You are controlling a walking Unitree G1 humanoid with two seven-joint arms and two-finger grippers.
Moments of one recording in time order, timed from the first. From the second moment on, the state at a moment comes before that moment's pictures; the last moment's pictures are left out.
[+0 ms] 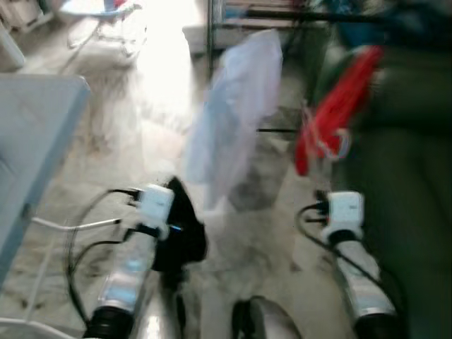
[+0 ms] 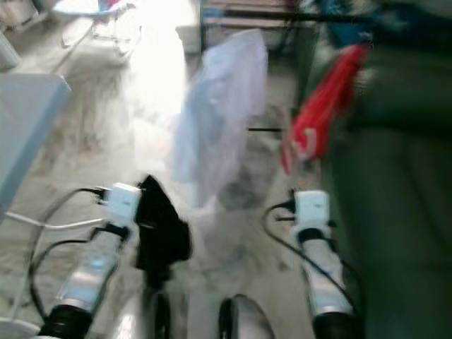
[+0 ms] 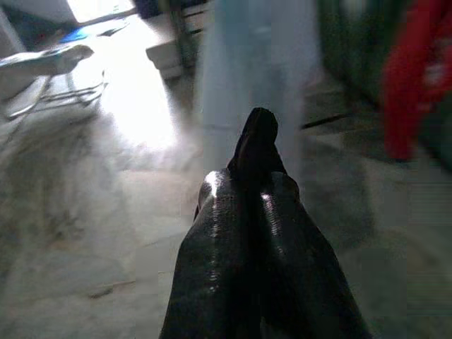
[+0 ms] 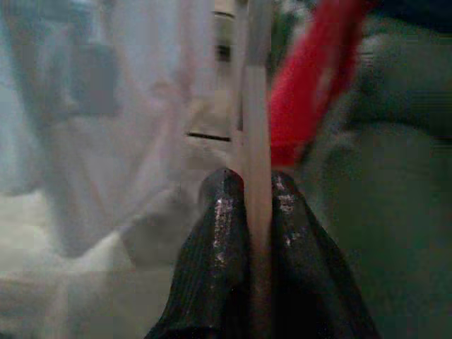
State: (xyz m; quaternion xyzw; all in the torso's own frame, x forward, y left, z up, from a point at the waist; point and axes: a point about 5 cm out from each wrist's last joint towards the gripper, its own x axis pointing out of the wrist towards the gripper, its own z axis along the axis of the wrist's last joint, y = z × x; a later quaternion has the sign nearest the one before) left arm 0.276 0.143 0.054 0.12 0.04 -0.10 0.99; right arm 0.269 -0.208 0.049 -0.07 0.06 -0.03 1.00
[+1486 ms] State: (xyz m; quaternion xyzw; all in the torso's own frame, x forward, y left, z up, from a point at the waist) left arm 0.280 0.143 0.059 0.08 0.03 -0.13 0.99; right arm 0.276 -0.207 0.049 -0.08 0.07 -0.03 0.99
